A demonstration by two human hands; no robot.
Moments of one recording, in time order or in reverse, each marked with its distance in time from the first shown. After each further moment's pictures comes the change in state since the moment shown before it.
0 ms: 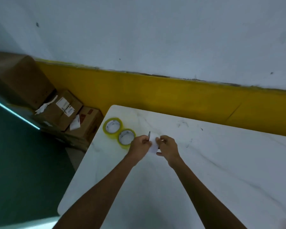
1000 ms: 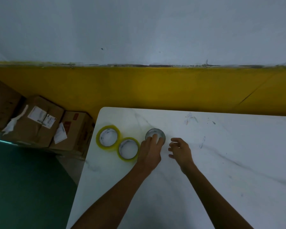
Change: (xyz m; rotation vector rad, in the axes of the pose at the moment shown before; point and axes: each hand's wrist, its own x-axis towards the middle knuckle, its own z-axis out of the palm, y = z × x) left_hand 0.104 -0.052 0.013 1.121 -0.019 0.649; right_hand 0.083 0.044 0.027 0.125 0.199 0.168
